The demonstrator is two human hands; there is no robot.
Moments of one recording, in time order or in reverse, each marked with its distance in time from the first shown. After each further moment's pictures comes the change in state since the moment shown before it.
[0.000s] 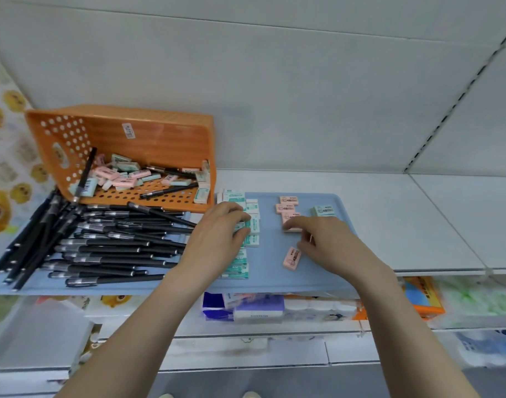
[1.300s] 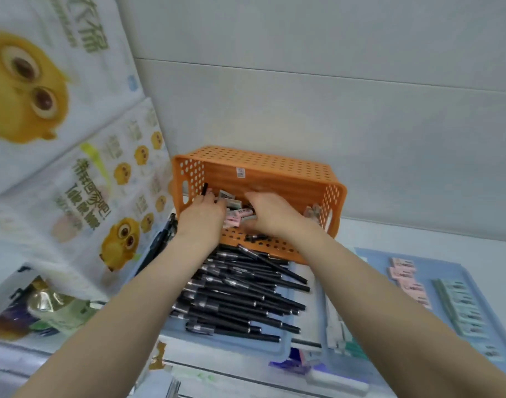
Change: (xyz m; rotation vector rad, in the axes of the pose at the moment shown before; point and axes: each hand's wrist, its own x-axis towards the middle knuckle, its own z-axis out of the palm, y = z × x) left_hand 0.051 -0.194 -0.125 0.572 -0.120 -0.331; right_hand 0.213 -0.242 0.036 -0.087 -0.063 -0.367
